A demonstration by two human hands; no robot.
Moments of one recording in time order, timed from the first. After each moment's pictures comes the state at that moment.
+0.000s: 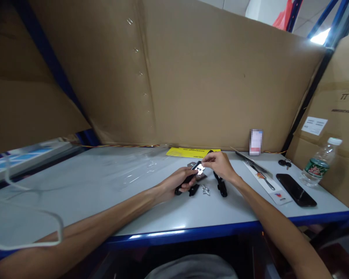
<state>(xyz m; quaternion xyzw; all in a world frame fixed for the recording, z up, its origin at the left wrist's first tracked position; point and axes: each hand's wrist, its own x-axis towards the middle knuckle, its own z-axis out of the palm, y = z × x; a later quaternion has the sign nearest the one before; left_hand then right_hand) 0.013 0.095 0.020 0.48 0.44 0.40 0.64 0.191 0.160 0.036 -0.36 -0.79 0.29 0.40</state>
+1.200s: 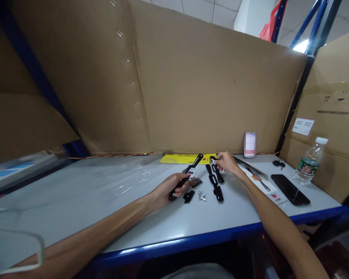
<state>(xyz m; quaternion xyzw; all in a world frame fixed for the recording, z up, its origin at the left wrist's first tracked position) 0.011 0.100 0.019 0.41 0.44 0.43 0.67 0.231 0.196 0.039 -0.58 -0.76 0.18 0.25</state>
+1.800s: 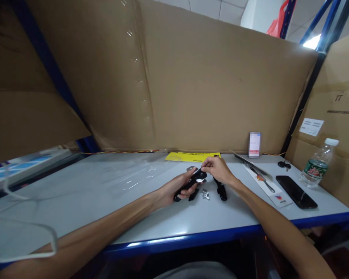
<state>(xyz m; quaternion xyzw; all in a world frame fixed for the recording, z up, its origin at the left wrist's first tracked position) 0.011 0.096 0.020 0.45 0.41 0.34 0.72 0.189 0.159 0.033 -0.37 -0.77 0.36 0.37</state>
